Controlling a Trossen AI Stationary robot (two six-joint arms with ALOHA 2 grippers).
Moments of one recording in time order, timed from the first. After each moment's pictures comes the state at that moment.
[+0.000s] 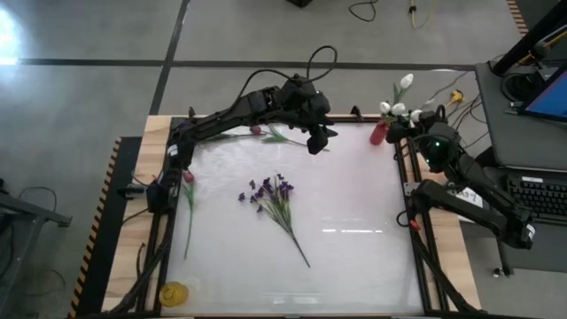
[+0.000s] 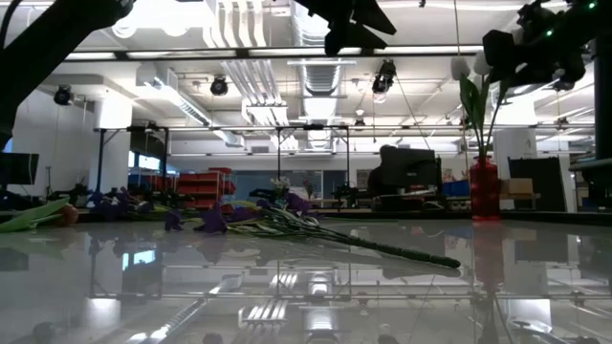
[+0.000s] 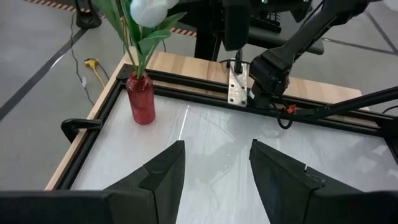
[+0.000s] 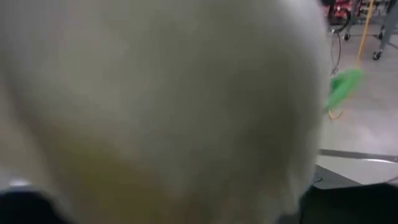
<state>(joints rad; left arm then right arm) 0.29 2.13 2.36 -0.76 0.19 -0.02 -0.74 0.48 0.56 -0.34 0.54 0.20</state>
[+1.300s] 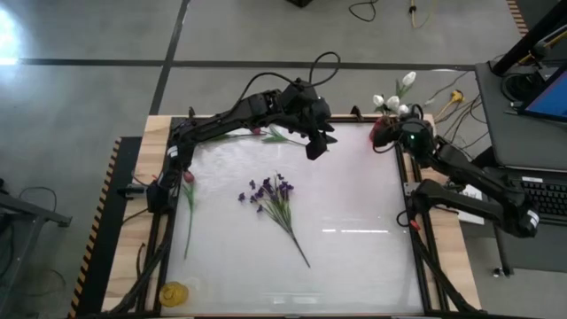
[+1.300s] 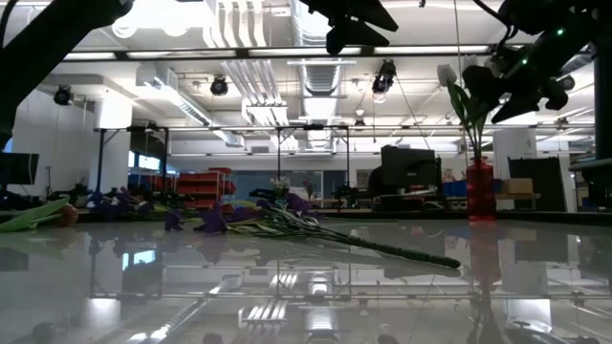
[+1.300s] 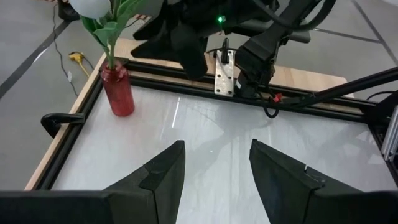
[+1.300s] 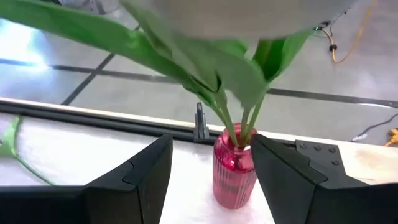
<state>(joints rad) 0.27 2.12 2.36 -0.80 0.22 -0.01 -0.74 0.66 0.57 -0.43 0.49 0.34</state>
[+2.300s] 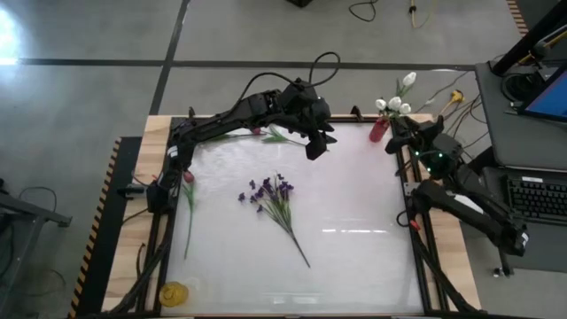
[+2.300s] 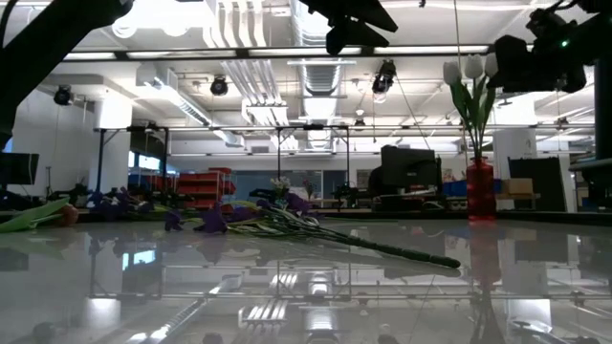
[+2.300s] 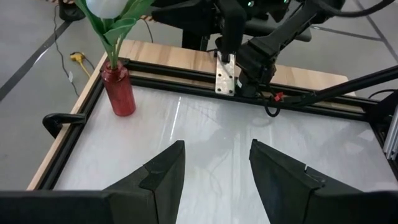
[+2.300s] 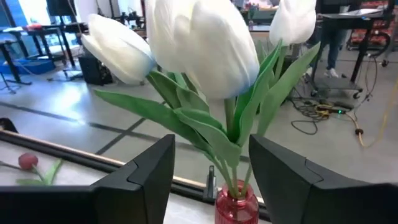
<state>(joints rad) 0.27 2.12 2.36 -0.80 0.22 0.00 -0.74 0.28 0.41 -0.26 0.42 0.08</state>
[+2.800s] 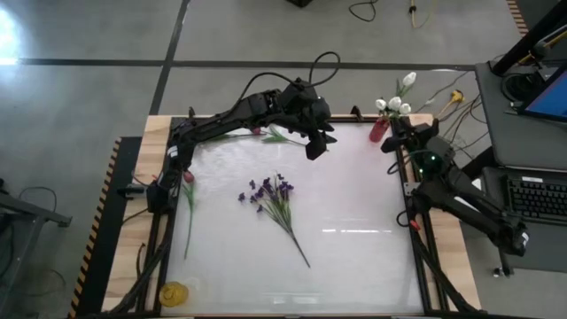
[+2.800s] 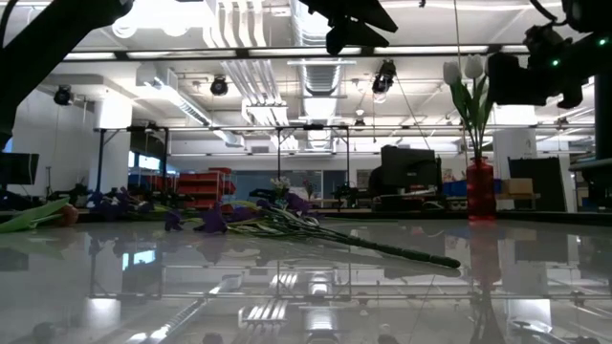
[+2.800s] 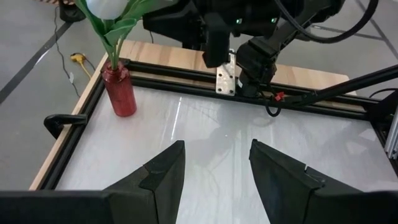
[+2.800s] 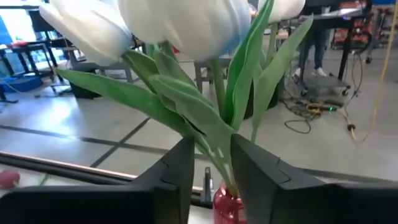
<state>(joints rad) 0.27 2.12 2.36 -0.80 0.22 0.01 -0.74 0.28 0.29 -0.09 0.48 0.12</state>
